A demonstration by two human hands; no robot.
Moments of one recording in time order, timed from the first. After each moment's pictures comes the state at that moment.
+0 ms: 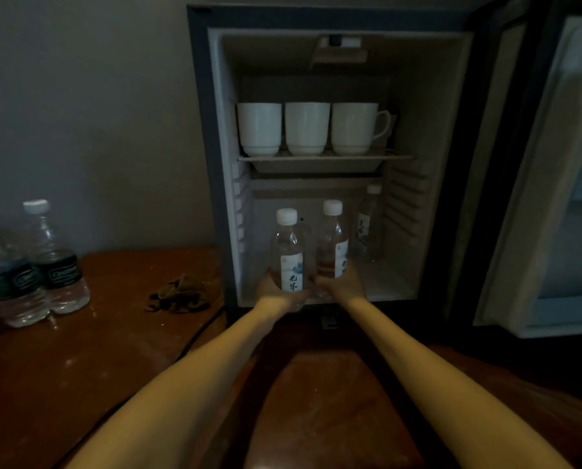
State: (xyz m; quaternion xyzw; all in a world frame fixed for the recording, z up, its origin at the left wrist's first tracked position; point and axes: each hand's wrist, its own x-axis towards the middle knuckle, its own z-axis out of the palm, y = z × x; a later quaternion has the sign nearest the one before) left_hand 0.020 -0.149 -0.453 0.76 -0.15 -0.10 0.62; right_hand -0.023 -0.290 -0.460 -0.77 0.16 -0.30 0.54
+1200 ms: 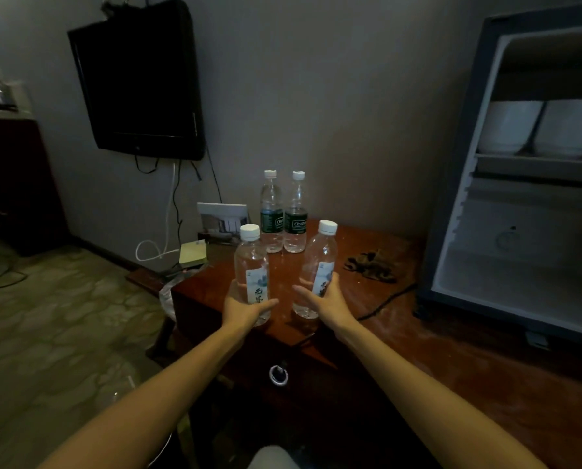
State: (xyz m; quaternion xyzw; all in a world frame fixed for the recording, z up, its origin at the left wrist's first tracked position) left_hand -0.037 0.235 -0.497 0.71 0.09 0.15 0.68; right_hand -0.003 0.062 -0.495 -0.75 -0.10 -0.02 0.65
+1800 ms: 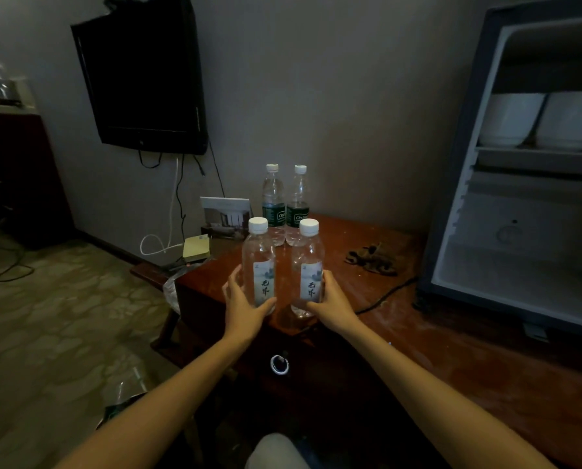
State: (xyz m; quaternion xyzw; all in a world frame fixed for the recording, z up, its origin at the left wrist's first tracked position) left_hand -0.049 0.234 -0.514 0.78 0.05 0.22 0.59; right_hand -0.011 0.054 -0.508 -0.85 -0.13 -0.06 0.50
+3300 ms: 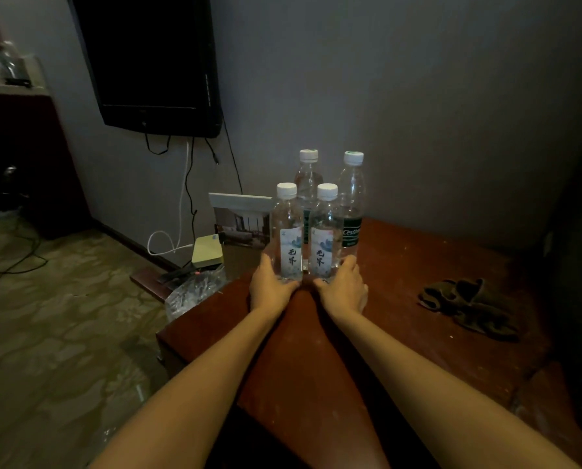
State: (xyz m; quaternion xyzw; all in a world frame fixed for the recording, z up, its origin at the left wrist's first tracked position) left_hand 0.174 0.273 -0.516 0.80 0.07 0.21 0.55; right_hand 0.195 0.149 -0.514 -0.92 0.05 -0.19 0.35
